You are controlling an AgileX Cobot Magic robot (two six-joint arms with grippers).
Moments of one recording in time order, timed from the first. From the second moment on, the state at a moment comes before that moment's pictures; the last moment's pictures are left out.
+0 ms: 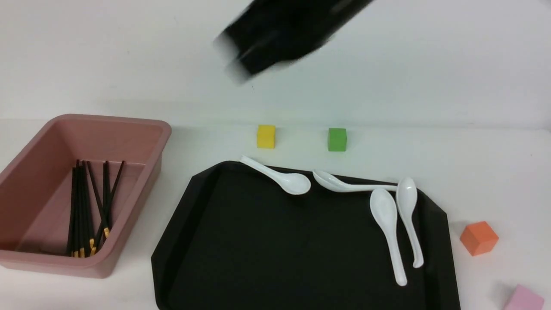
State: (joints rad) right arm 0.68 1.73 -2.17 0.20 1.25 -0.08; left arm -0.12 -0.01 0.03 -0.08 0.38 -0.23
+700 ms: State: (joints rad) right arm 0.67 0.43 -0.66 -0.04 0.53 0.13; left arm -0.12 -0.01 0.03 -0.08 0.38 -0.23
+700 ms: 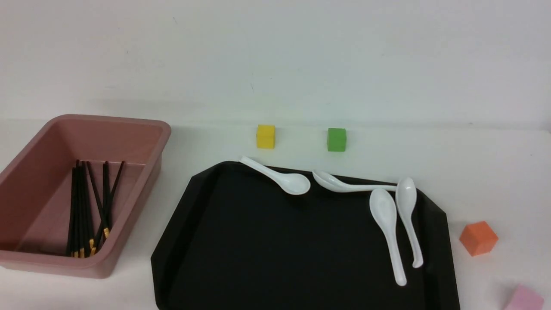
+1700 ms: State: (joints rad) right arm 0.67 0.39 -0.52 -0.07 0.28 0.13; left arm -0.12 -0.01 0.03 -0.08 0.38 -0.23
